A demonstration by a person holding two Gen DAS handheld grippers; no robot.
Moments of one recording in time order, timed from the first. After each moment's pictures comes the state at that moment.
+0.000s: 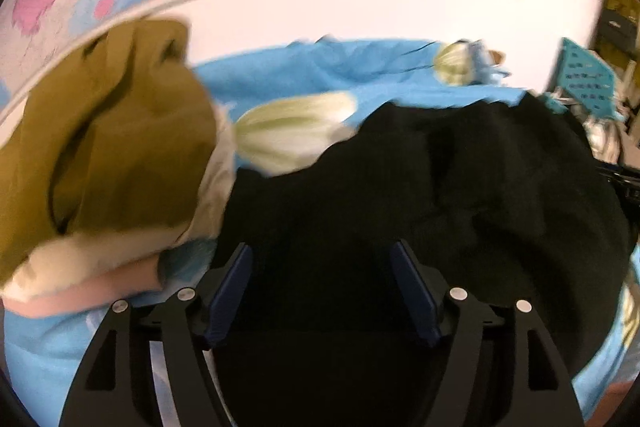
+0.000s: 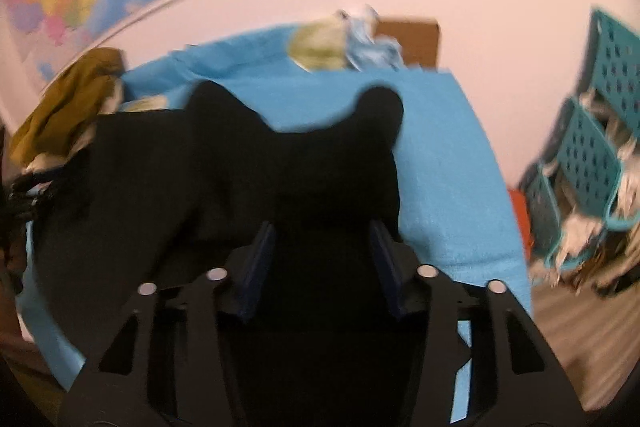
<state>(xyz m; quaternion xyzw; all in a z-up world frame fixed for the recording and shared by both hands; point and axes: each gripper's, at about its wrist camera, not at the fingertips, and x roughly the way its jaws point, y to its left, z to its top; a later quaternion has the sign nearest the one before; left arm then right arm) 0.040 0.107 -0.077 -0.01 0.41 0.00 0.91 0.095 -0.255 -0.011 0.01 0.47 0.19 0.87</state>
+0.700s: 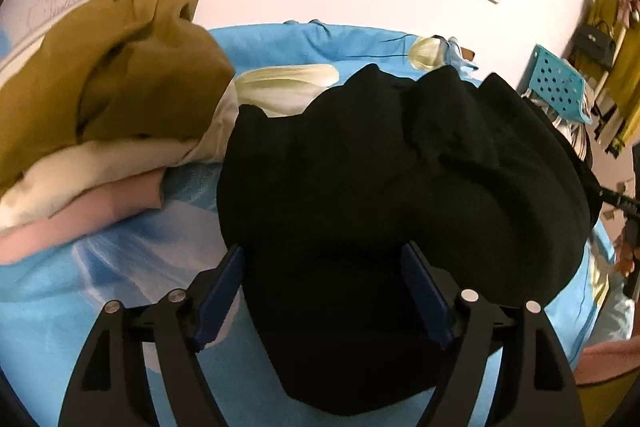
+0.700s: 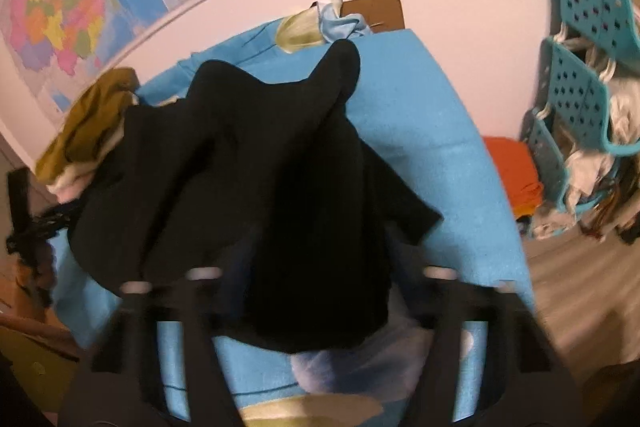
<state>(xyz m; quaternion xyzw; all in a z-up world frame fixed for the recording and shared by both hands) -0.016 0.121 -0.084 -0.05 0.40 -0.06 0.91 0.026 -0.311 0.000 0.07 0.46 0.18 0.87</state>
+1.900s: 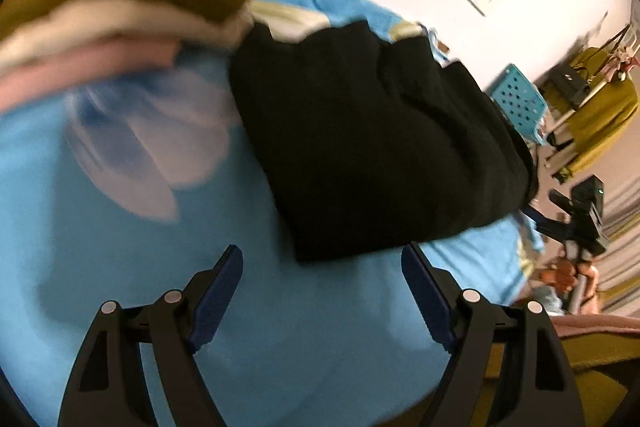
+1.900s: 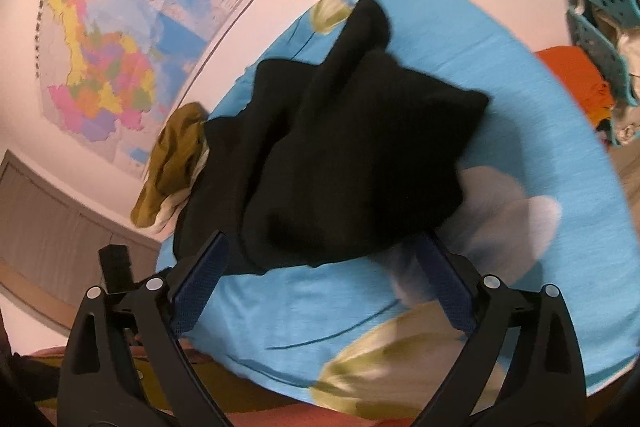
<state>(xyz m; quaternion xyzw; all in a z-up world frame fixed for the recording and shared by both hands) -0.083 0.141 -0.103 -0.19 0.46 -0.14 0.86 -0.007 -0.323 -0.012 0.27 0.49 0.28 0.78</state>
